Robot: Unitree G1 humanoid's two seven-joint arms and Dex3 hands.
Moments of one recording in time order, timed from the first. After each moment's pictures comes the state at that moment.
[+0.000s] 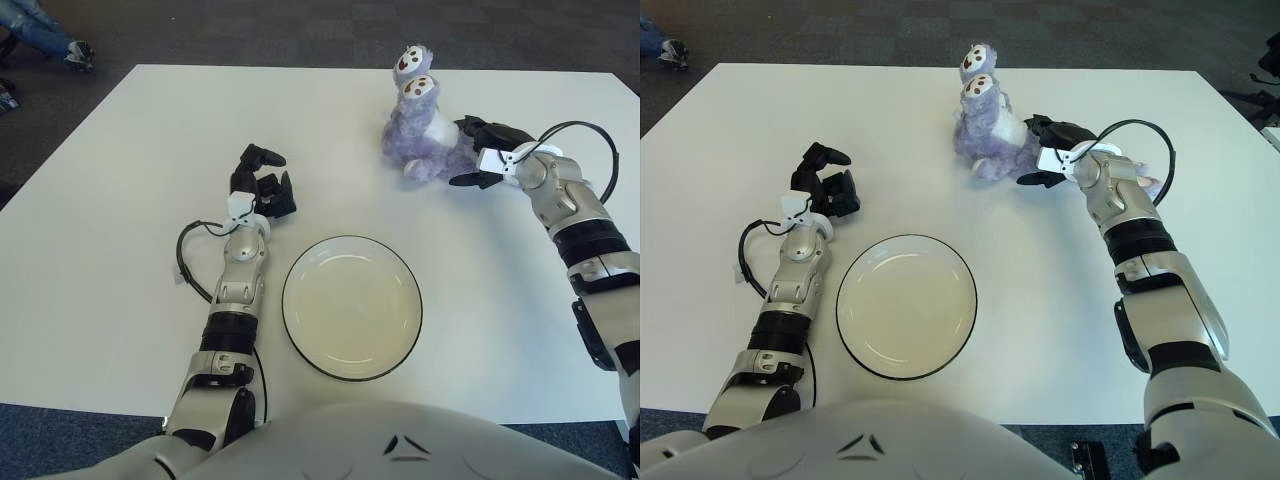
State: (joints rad) left arm -0.25 -0.04 0.06 0.25 0.05 -0.16 0.20; right arm -0.75 -0.60 0.34 0.70 -0.63 -0.08 0.26
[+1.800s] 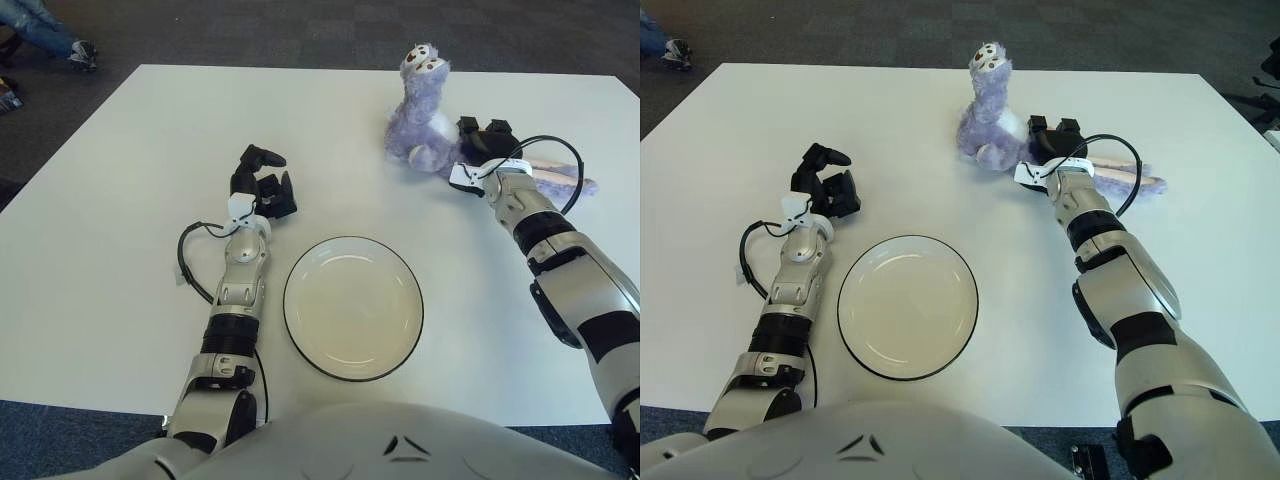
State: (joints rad) left arm -0.24 -0.05 0.06 0.24 0.06 -0.16 0.21; right arm -0.88 -0.44 0.53 1.13 -0.72 -0.02 -0.28
